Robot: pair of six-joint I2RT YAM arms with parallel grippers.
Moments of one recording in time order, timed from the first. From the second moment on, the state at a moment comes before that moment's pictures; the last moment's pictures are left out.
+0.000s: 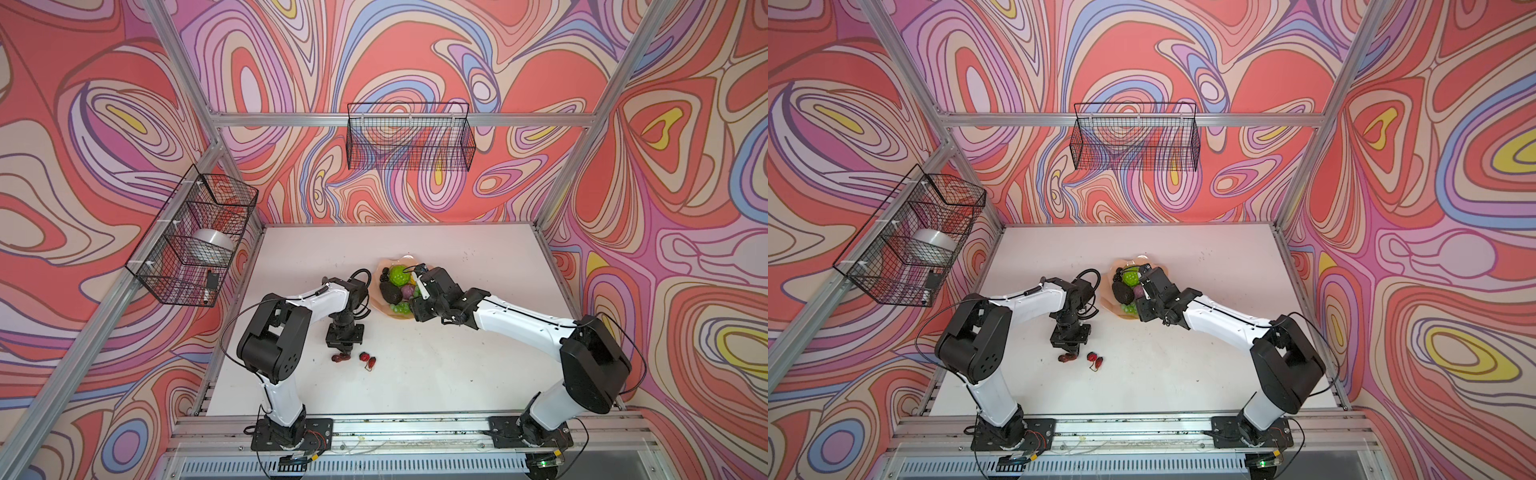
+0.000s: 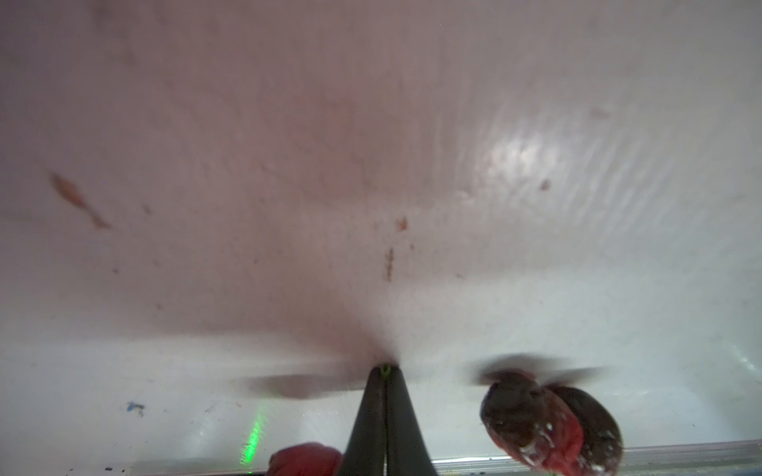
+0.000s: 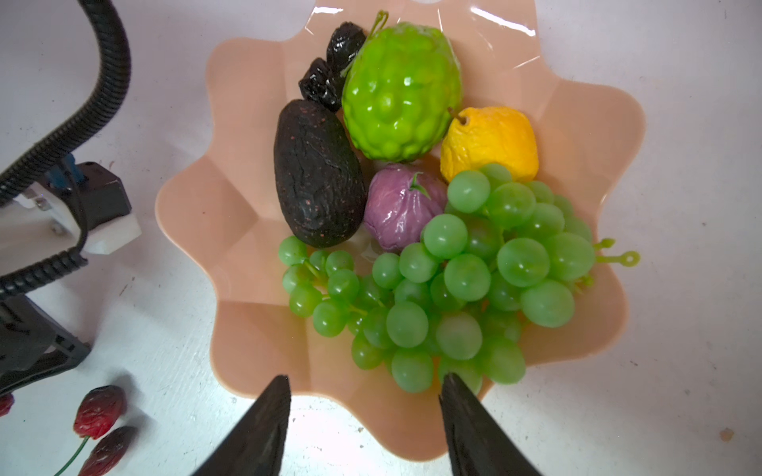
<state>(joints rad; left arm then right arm) -0.44 1.80 1.06 -1.05 0.13 -0.40 0.71 1.60 1.07 -0.36 0.08 0.28</state>
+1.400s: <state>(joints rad) -0.41 1.81 1.35 -0.48 0.14 -0.72 0.71 1.57 1.08 -0.36 0.13 0.28</state>
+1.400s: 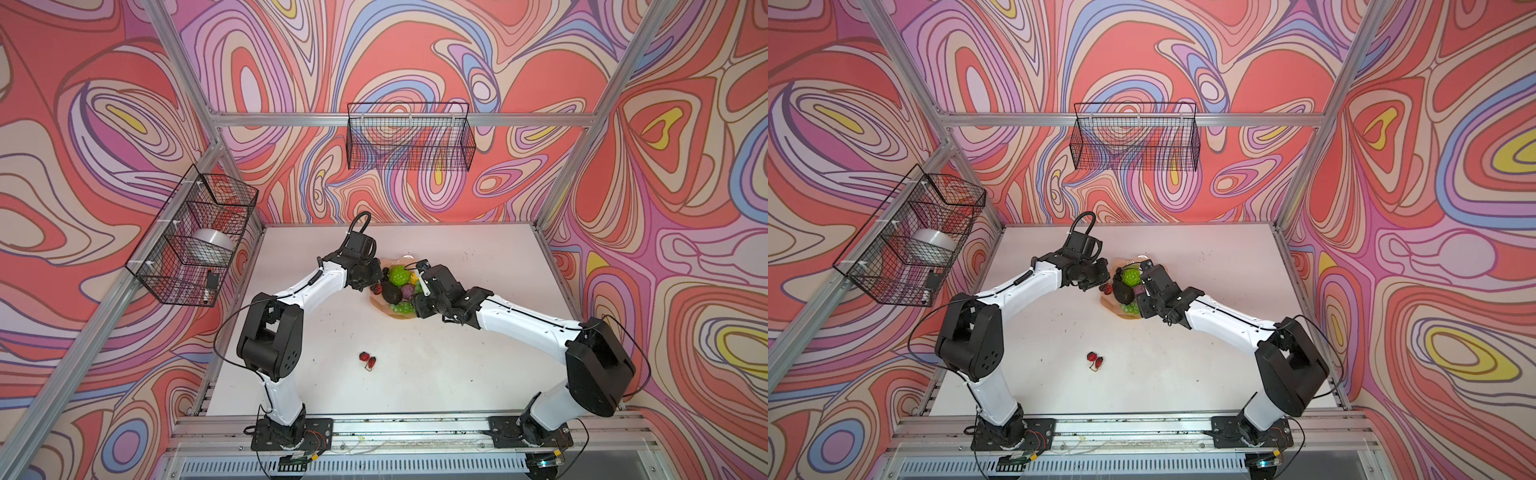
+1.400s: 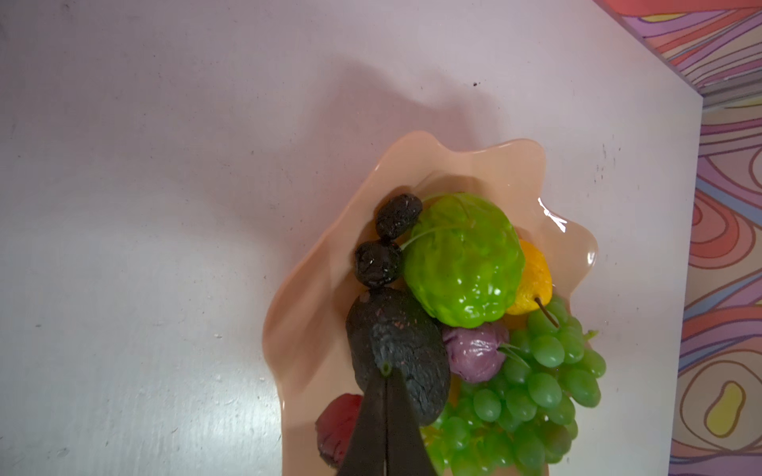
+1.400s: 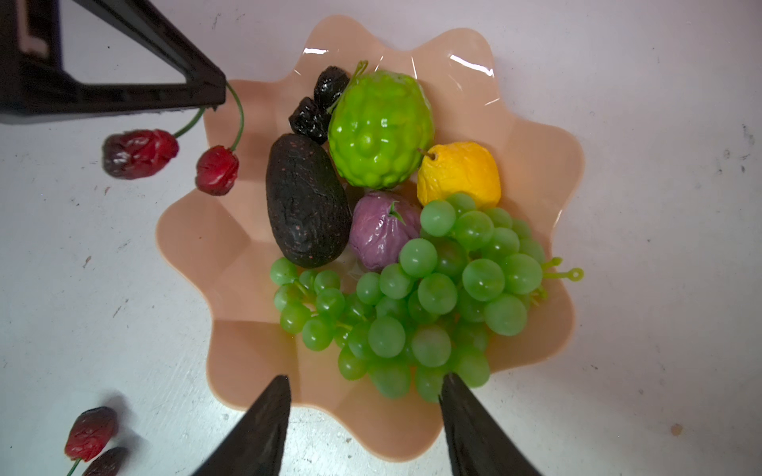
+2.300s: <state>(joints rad) -0.43 1.81 1.32 -0.39 0.12 -0.82 0.71 1.52 1.08 -0.38 0.13 0.28</state>
